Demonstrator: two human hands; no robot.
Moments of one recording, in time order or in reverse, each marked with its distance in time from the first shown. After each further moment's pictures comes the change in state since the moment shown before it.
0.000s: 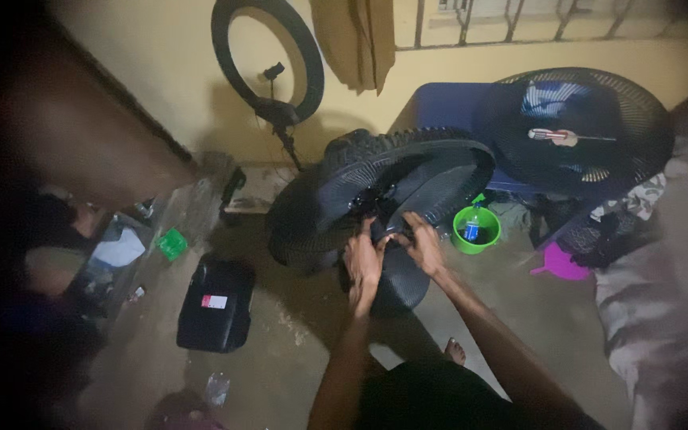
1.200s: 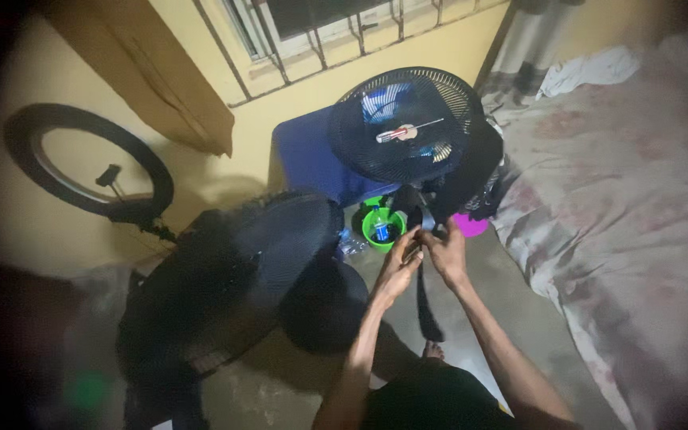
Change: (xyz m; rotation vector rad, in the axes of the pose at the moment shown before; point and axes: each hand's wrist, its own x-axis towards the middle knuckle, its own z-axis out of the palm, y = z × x) left_hand -0.042 0.173 0.230 -0.871 -0.947 0.364; right_hand -0.098 0.134 -0.223 0.289 0.649 0.707
